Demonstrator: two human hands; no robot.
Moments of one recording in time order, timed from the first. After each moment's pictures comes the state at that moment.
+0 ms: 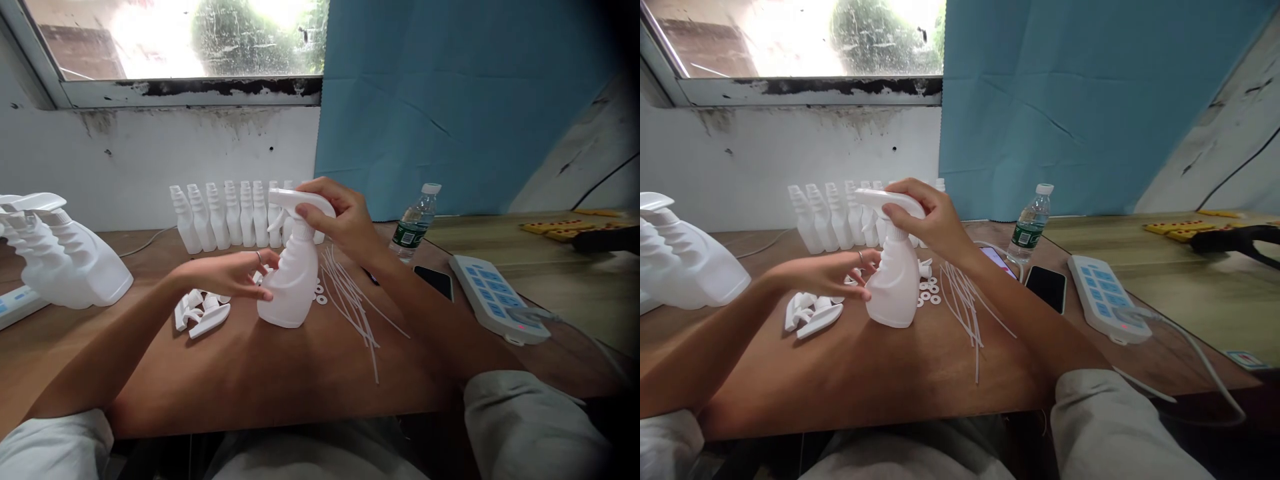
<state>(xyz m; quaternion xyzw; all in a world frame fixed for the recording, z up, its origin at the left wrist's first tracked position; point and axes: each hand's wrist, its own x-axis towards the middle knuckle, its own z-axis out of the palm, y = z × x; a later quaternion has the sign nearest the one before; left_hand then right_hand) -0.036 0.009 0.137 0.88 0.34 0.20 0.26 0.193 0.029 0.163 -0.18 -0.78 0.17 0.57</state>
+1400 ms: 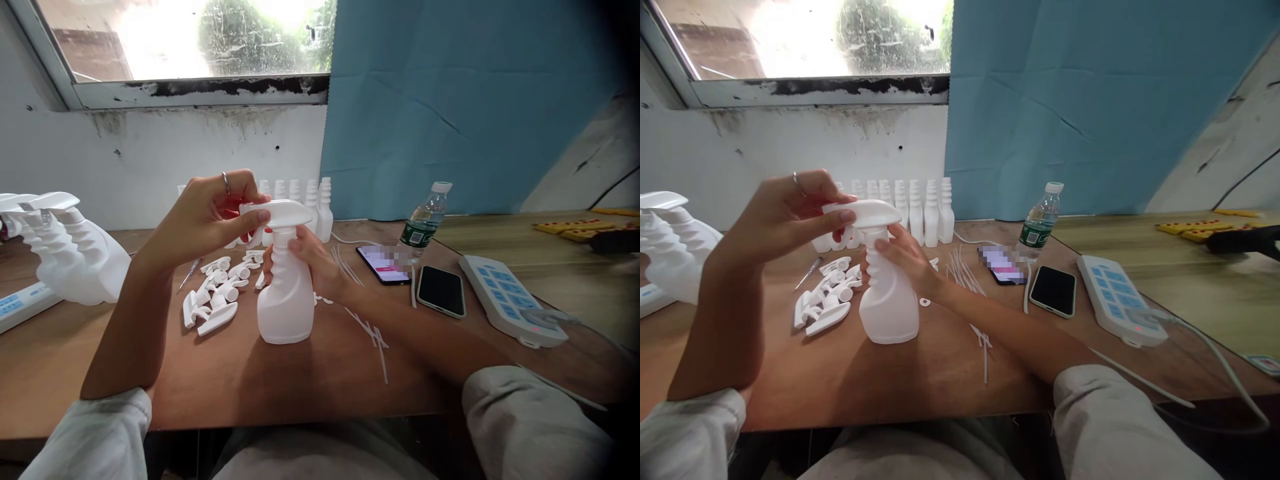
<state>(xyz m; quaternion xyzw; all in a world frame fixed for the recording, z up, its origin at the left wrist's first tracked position) -0.035 -0.026 0.199 0.83 0.35 0.43 0.11 0.147 0.013 0.106 -0.01 -0.62 0.64 0.44</state>
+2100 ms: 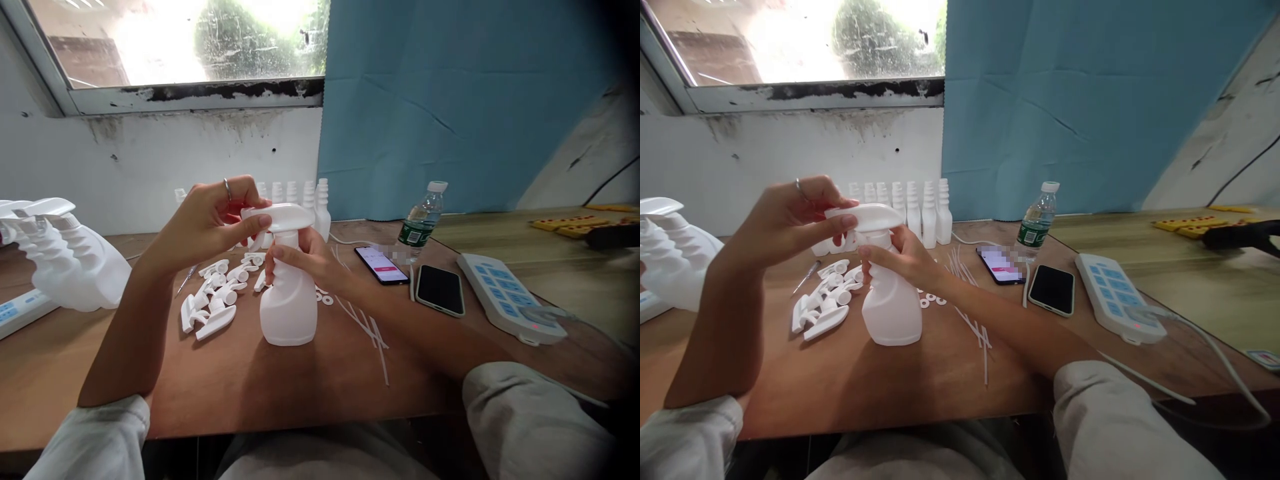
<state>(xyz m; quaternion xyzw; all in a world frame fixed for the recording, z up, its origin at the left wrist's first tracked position) -0.031 -0.026 0.197 0.83 0.36 0.42 0.09 0.156 0.019 0.117 -0.03 -0.69 0.59 0.42</state>
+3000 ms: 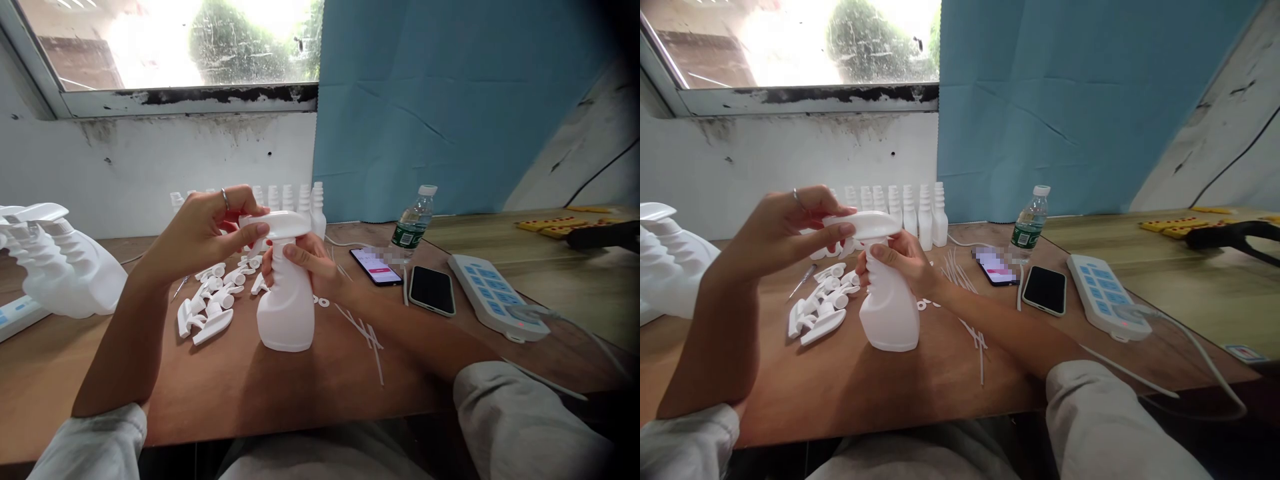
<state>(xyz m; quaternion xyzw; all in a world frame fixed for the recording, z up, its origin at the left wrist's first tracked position) -0.030 -0.030 0.199 0.84 0.37 0.39 0.01 0.154 0.015 0.113 0.01 -0.62 0.65 0.44</state>
